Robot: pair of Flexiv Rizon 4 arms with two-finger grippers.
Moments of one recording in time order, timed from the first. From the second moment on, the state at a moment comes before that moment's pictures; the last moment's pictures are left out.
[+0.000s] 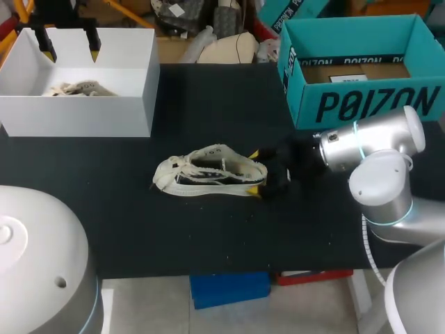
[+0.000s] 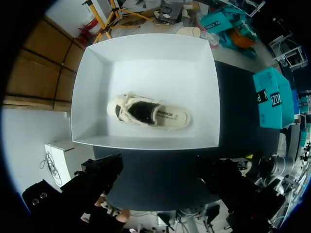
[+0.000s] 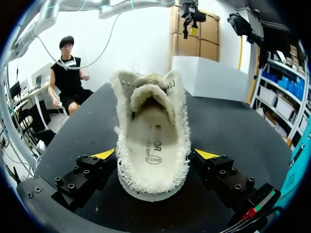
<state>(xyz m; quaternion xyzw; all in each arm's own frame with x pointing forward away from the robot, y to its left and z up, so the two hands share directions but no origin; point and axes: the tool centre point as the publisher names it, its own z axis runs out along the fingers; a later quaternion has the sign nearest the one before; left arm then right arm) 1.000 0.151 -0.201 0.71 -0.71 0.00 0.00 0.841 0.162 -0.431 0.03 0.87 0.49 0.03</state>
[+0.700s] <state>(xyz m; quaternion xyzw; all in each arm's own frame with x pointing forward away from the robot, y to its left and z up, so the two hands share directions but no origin) 1.001 0.144 -0.198 0.69 -0.72 0.01 0.00 0.845 0.168 -0.439 0.05 0.87 0.49 0.04</state>
